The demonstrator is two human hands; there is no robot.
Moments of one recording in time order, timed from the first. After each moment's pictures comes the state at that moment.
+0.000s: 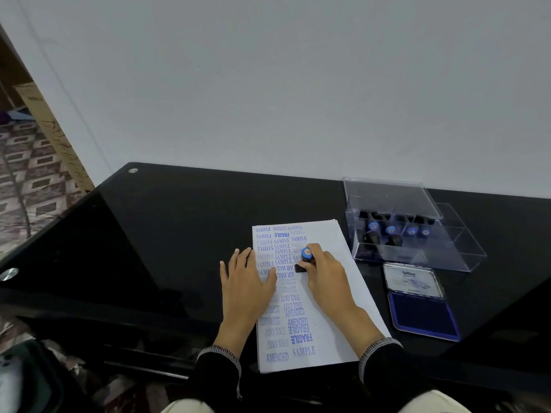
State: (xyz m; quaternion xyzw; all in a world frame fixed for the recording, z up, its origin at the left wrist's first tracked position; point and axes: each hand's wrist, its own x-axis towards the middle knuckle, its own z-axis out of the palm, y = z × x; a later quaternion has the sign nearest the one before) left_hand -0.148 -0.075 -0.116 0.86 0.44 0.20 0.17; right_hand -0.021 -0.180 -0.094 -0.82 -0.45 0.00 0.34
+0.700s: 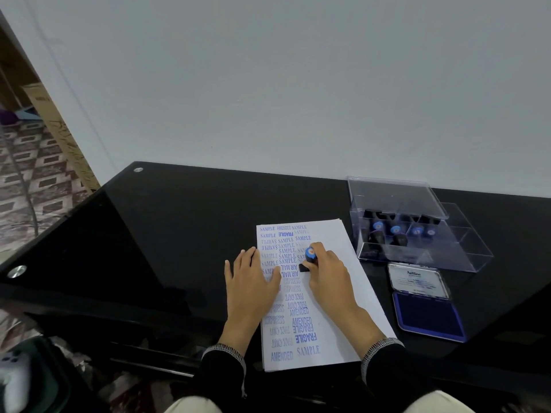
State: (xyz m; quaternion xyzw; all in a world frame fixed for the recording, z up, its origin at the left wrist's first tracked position) left_hand -0.149 -0.074 -0.117 0.86 0.44 0.20 0.15; right_hand -0.027 -0.178 -0.091 -0.85 -0.43 0.01 0.31
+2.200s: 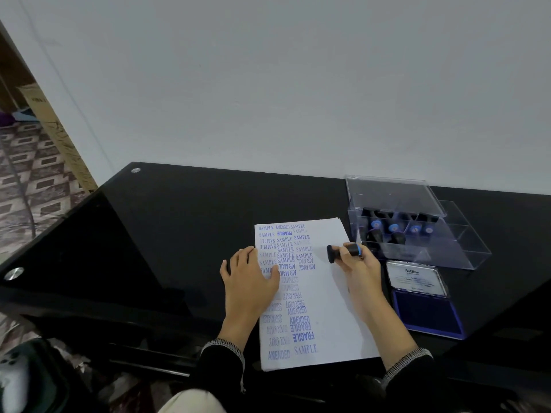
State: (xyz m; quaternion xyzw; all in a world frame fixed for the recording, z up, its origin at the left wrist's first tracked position) left_hand -0.147 -0.073 -0.111 0.86 0.44 0.21 0.16; right_hand 0.010 -0.201 -0.089 -0.59 -0.11 0.24 0.77
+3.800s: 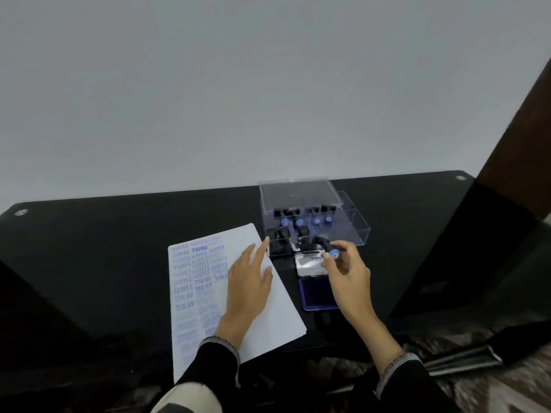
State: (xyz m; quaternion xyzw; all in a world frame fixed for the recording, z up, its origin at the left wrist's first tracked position) left_hand -0.041 -0.166 -0.104 0.91 0.22 0.23 0.27; right_hand 0.040 -0.341 -0.065 -0.74 -0.20 -0.01 0.65
